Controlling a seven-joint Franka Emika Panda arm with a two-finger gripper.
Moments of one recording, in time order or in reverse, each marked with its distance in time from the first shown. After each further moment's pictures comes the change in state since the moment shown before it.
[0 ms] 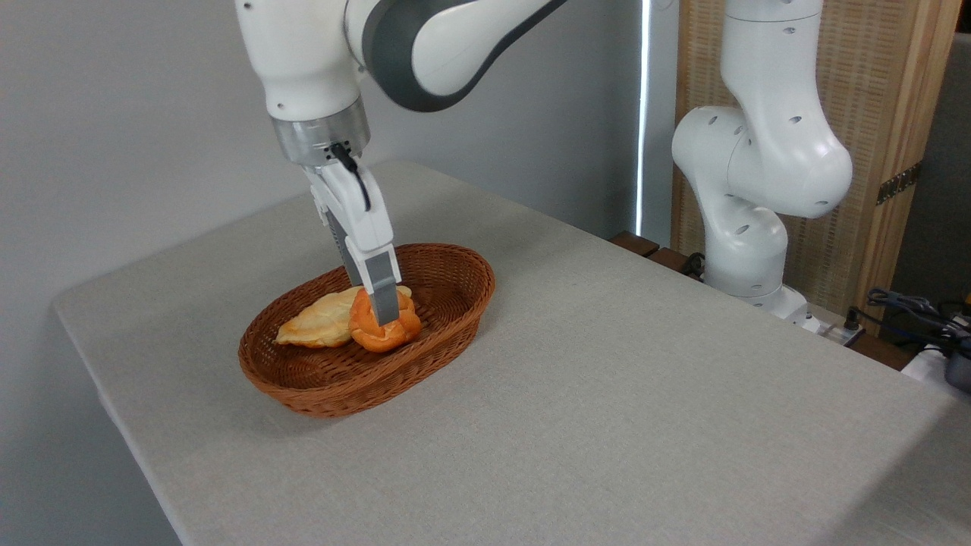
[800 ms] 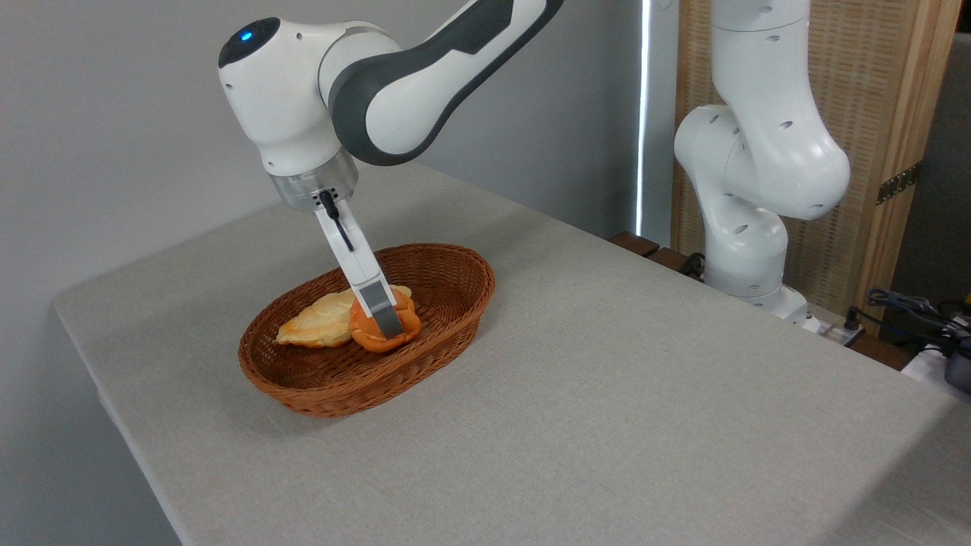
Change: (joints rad) arm -0.056 0.102 -0.033 -0.013 0.008 -0.001 0.000
